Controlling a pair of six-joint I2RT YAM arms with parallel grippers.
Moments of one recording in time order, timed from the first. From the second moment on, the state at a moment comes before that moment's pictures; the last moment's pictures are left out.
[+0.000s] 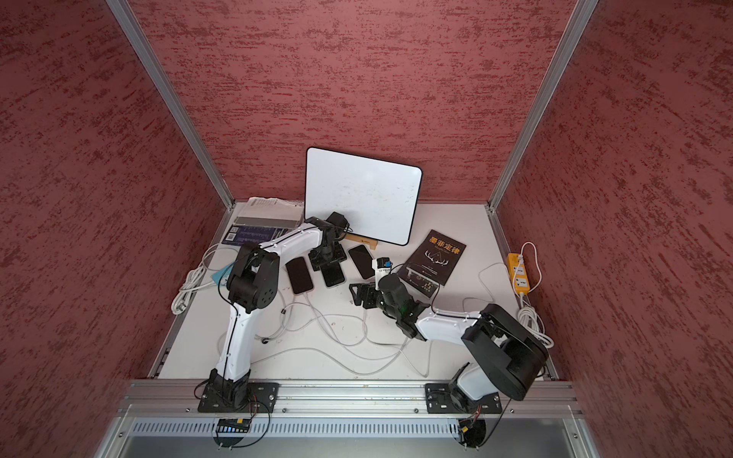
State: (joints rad) left arm -0.47 2.25 1.80 -0.98 -0.11 -0.90; right arm 0.75 1.47 0.58 0.38 -0.01 0.68
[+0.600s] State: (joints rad) left arm -0.41 1.94 1.52 -0.81 0.01 -0.87; right arm 0.79 1.59 0.72 -0.10 0.02 0.81
